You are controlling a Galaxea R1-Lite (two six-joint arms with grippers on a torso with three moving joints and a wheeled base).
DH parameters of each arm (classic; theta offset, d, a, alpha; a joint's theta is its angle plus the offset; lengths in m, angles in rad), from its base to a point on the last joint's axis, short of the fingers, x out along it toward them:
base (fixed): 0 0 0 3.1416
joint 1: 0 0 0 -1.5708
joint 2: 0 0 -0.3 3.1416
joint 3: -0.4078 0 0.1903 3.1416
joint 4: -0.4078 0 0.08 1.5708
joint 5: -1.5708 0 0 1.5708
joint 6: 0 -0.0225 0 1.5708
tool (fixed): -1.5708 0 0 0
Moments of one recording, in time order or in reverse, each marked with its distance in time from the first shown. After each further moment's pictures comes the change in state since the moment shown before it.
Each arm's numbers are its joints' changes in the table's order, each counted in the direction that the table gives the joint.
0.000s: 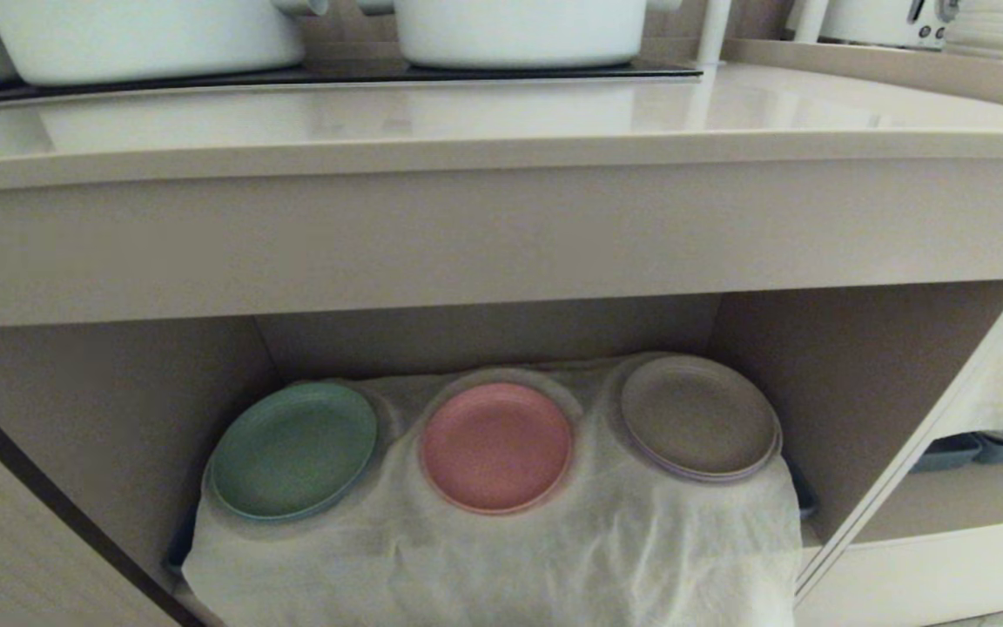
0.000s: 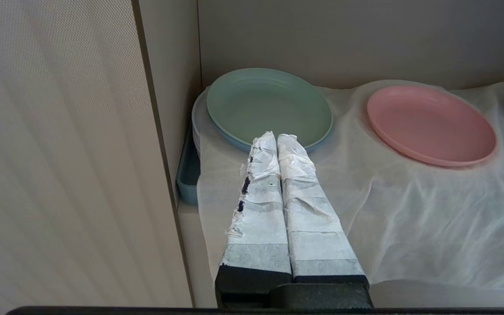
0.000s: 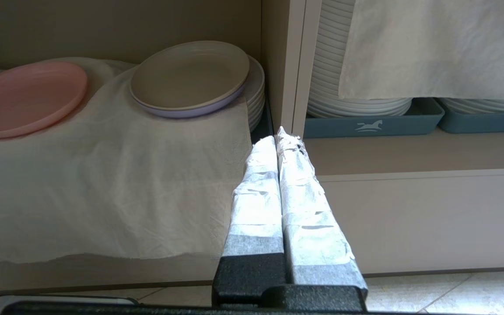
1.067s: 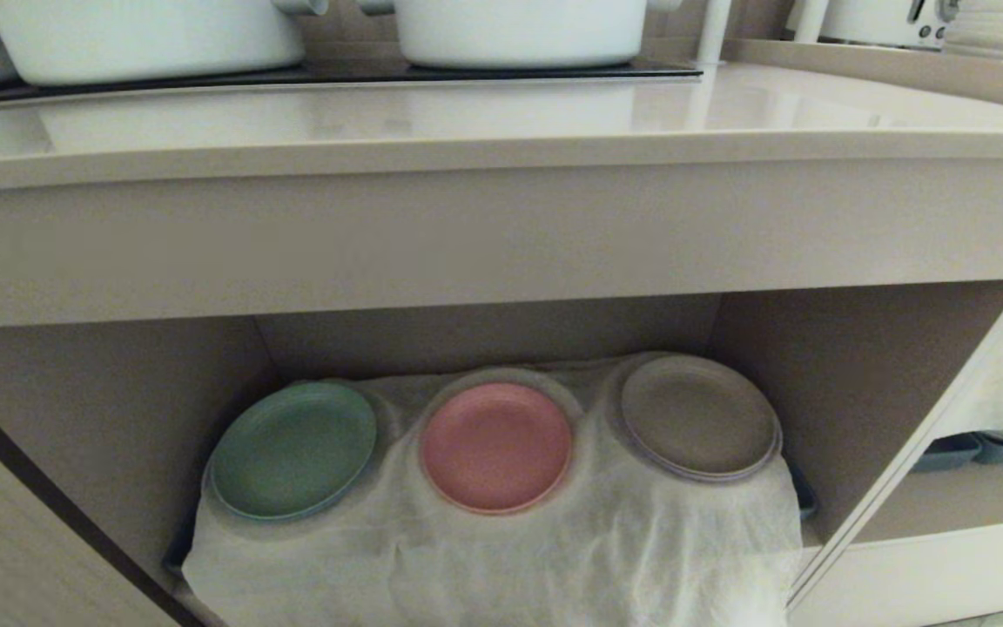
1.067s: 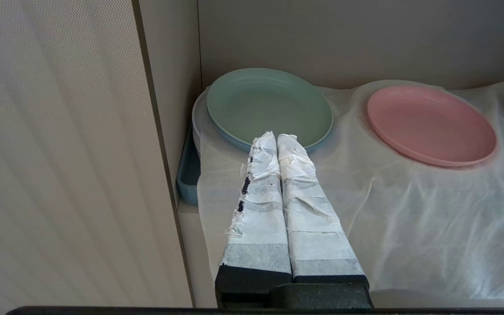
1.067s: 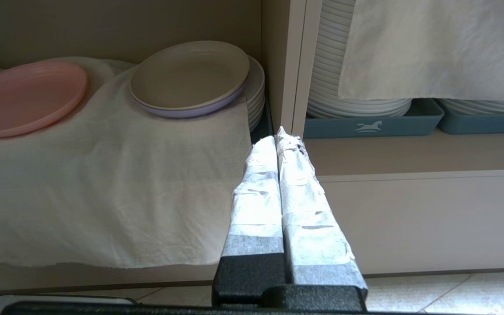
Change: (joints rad) left arm 0.000 0.000 0.000 0.000 -0.001 0.000; right arm 0.000 0.000 0.000 0.001 -0.001 0.004
